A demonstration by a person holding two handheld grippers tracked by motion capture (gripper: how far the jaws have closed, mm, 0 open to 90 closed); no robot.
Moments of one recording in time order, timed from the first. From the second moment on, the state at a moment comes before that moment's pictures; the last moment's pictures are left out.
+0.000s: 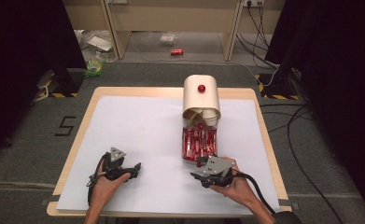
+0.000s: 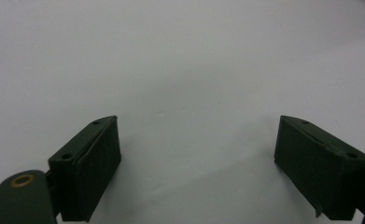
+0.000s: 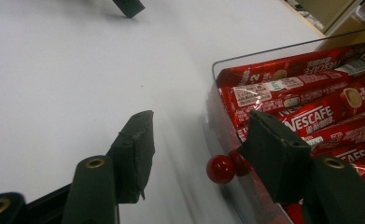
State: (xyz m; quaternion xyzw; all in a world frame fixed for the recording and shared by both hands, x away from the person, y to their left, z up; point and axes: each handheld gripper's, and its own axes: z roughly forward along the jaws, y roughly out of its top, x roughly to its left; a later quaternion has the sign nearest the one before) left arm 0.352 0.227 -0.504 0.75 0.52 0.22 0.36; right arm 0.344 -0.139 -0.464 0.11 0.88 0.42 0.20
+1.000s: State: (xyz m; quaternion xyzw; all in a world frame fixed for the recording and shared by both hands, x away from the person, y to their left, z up) left arm 0.352 0.227 -0.504 0.75 0.52 0.22 0.36; right arm 0.334 -0.144 -0.458 0.12 0.87 0.44 0.16
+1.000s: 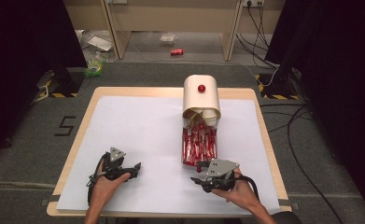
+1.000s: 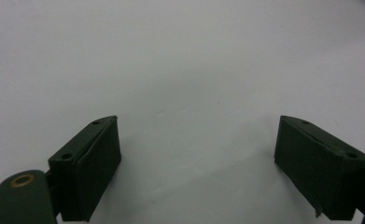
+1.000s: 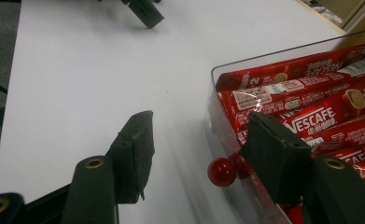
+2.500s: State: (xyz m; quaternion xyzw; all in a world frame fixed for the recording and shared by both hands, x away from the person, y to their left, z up) left arm 0.352 0.227 -0.504 0.75 0.52 0.22 0.35; right arm 0.376 -0.144 -0.436 0.26 0.83 0.44 0.22
